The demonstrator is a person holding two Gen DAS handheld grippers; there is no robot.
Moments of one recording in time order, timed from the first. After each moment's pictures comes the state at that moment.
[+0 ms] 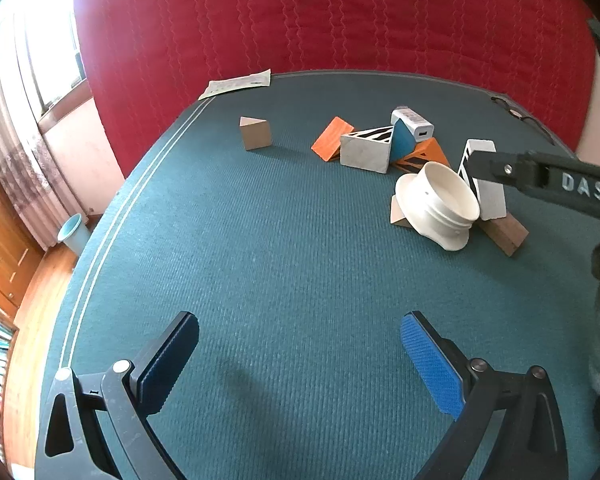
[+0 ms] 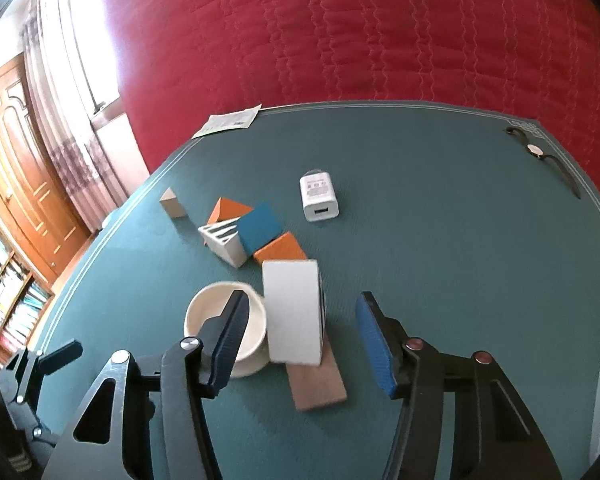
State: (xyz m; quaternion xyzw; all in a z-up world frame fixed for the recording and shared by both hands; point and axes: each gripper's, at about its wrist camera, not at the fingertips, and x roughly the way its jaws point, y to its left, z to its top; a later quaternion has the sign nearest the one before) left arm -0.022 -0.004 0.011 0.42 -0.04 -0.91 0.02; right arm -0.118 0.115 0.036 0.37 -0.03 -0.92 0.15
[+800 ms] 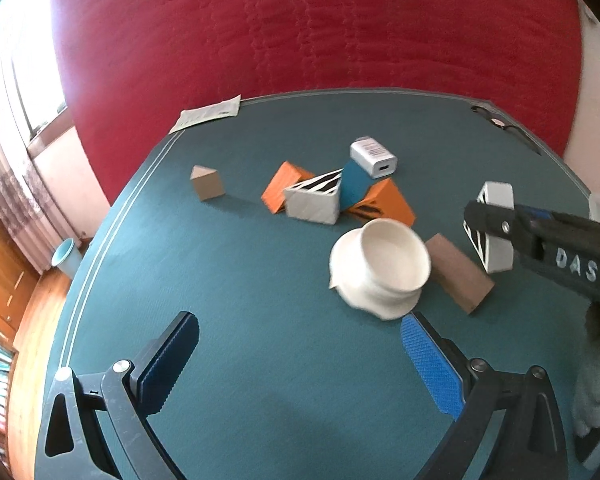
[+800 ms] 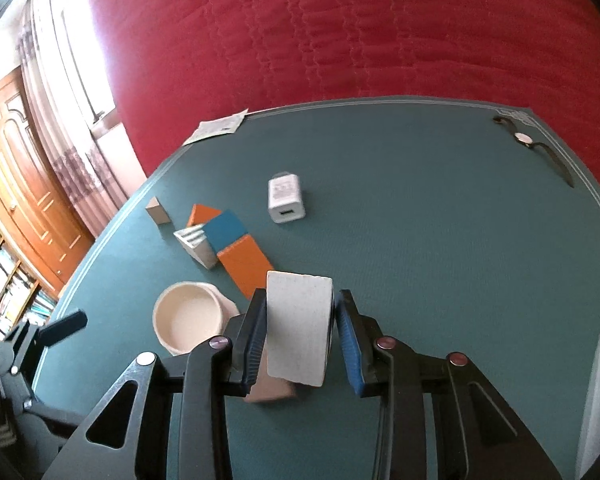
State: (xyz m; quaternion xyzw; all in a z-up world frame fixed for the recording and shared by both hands) left arm -0.056 0.042 0.030 0.40 -0.05 -0.92 0.02; right arm -0.120 0.152 0.034 0.37 -0.05 -0.91 0.16
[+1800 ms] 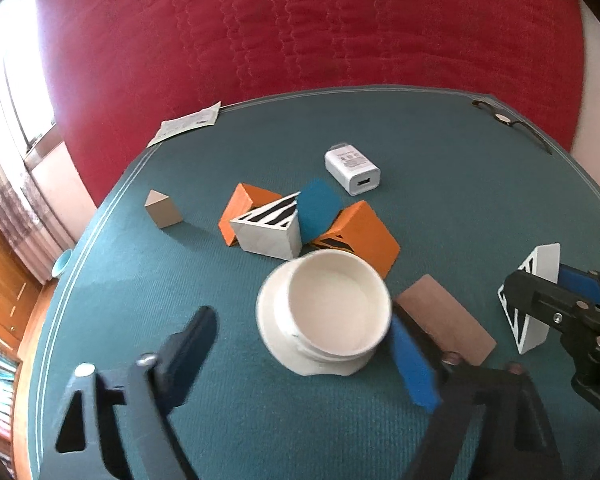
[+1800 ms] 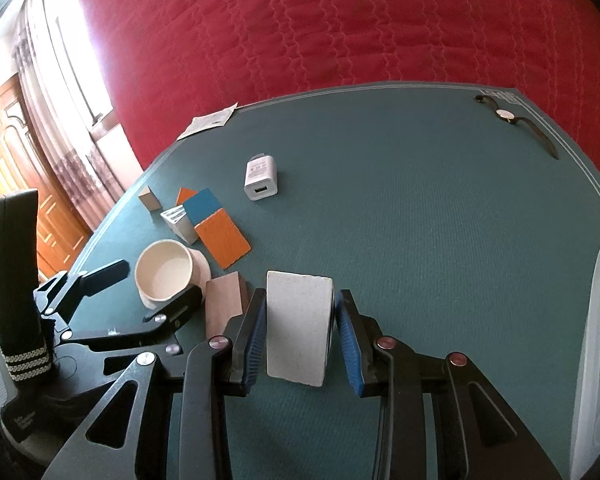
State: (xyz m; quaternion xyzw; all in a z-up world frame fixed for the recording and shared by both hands) left arm -0.096 0.072 0.016 0.40 -0.06 -0.92 0.03; right arm -0.108 0.180 0.025 0.38 -0.06 -0.91 0.16
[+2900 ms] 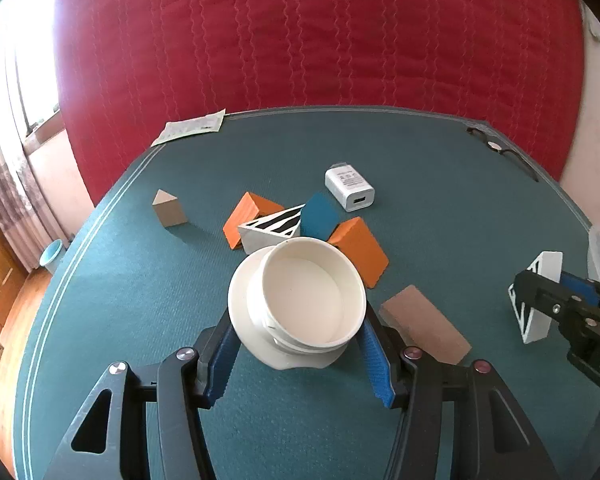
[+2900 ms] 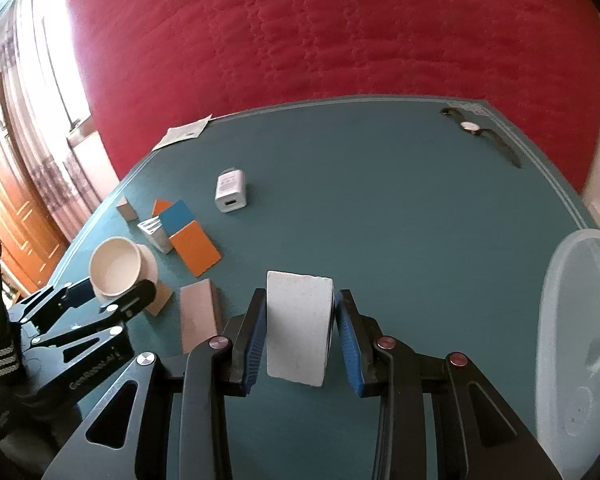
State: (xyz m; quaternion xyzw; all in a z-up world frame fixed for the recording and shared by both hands) left arm -0.083 0.065 0.030 0.37 -0.02 -0.93 0.02; right arm -0.098 0.195 0.039 0.37 -0.05 -0.92 0.11
